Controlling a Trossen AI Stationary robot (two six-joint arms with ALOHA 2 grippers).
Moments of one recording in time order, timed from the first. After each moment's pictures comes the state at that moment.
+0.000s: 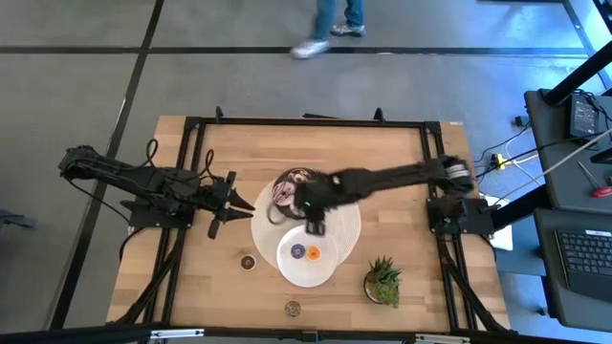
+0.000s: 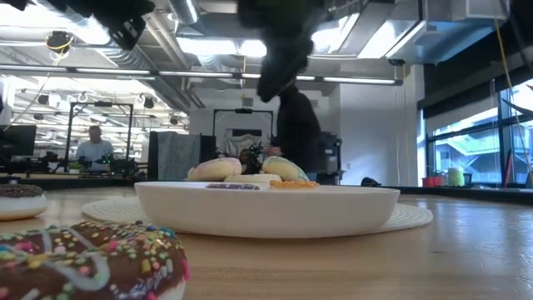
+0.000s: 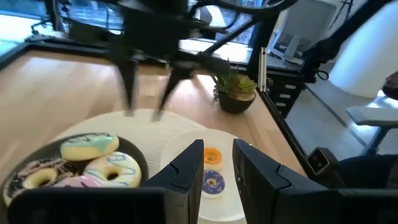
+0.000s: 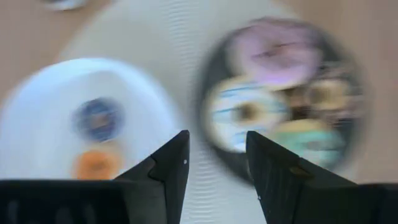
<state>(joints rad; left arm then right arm) -0.23 0.66 0.52 -0.11 -0.07 -0.23 0.09 1.96 1.73 -0.88 0.14 0.16</state>
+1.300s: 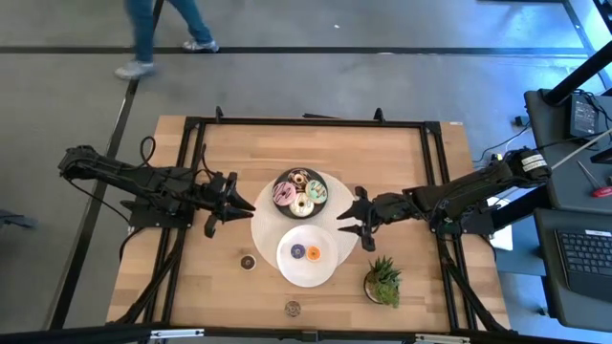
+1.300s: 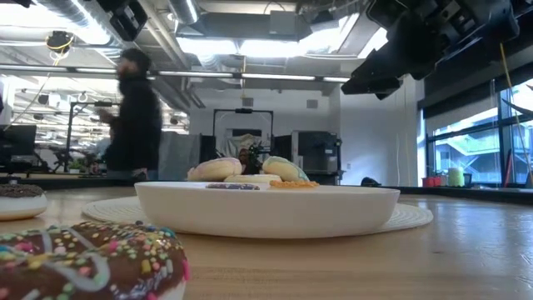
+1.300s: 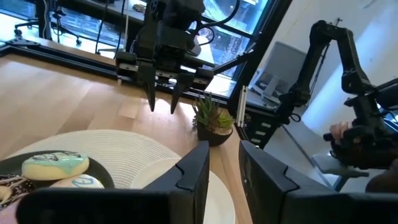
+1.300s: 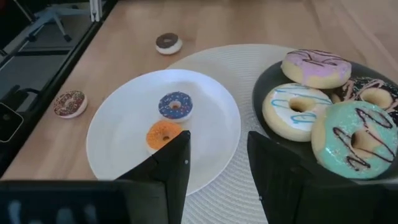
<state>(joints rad) -0.23 0.66 0.52 0.03 -0.03 -0.38 0.24 1.27 0.60 0.17 0.11 0.15</state>
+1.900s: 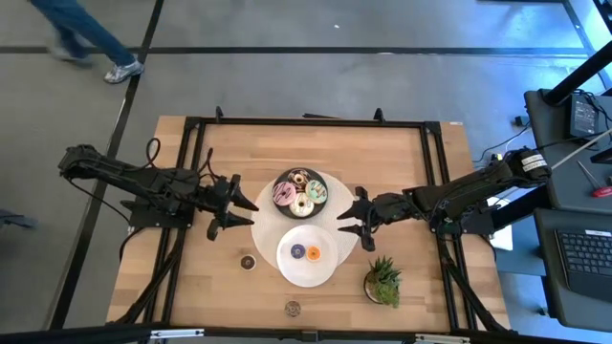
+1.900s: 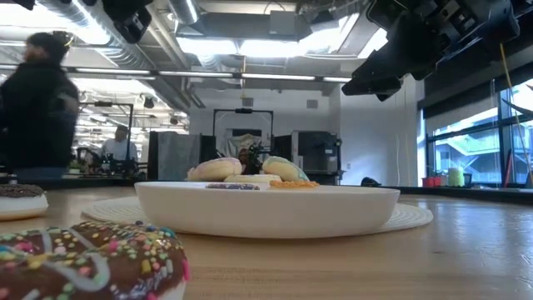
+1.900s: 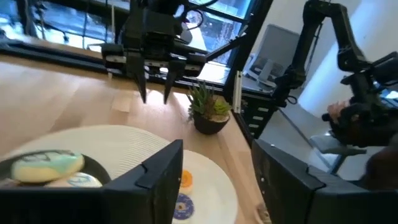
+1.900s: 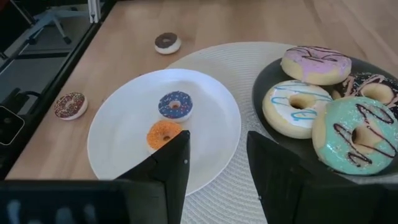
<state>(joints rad) -0.23 0.70 0.52 0.03 0.00 -0.31 0.24 1.27 0.60 0.17 0.11 0.17</state>
